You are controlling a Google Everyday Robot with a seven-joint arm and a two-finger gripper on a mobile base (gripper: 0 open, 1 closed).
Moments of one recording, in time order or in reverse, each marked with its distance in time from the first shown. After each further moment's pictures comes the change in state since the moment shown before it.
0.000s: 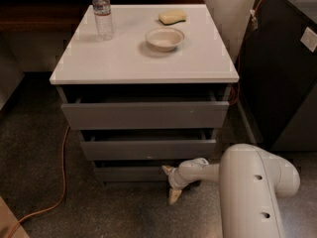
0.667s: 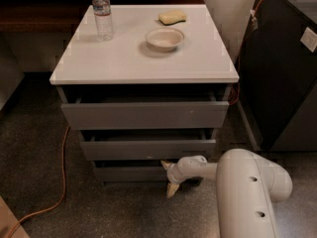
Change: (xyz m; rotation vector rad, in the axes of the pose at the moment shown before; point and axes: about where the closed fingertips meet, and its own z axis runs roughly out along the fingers) arm 0.006 -0.030 0.020 0.049 -0.017 -0.013
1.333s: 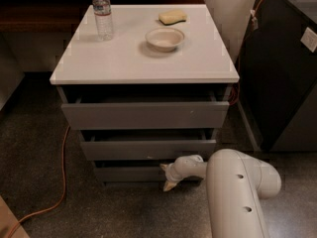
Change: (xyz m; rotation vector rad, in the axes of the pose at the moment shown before) arm 0.011 -0.006 0.023 -0.008 0.031 0.024
